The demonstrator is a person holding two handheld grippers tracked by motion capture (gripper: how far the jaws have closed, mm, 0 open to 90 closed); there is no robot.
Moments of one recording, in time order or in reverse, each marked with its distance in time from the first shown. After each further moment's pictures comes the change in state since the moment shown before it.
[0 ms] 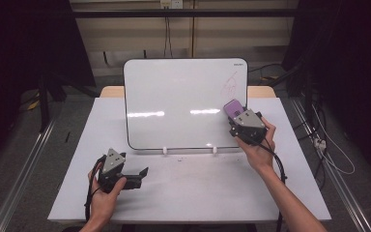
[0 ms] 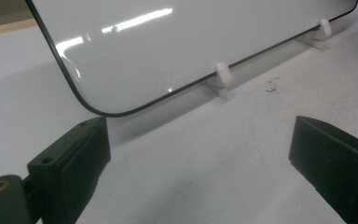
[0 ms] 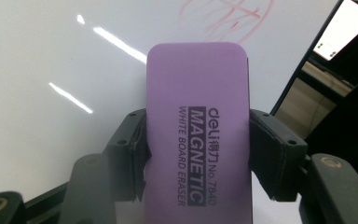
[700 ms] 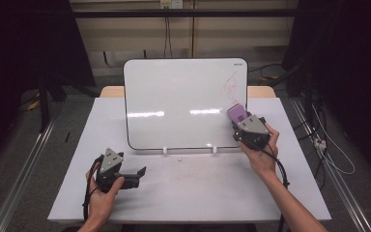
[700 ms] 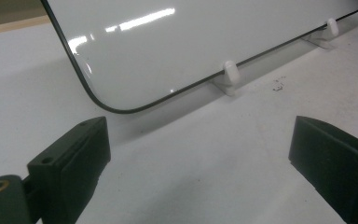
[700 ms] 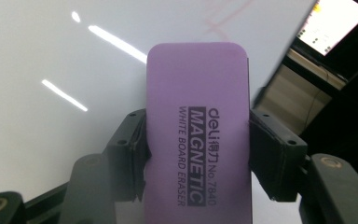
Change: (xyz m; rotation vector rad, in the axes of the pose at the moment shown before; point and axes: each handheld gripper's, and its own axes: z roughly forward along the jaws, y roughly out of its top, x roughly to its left) left arm 0.005 -0.001 -0.001 0.002 0.007 -0.004; right arm -0.004 -0.015 -0.006 0.015 -0.015 0.029
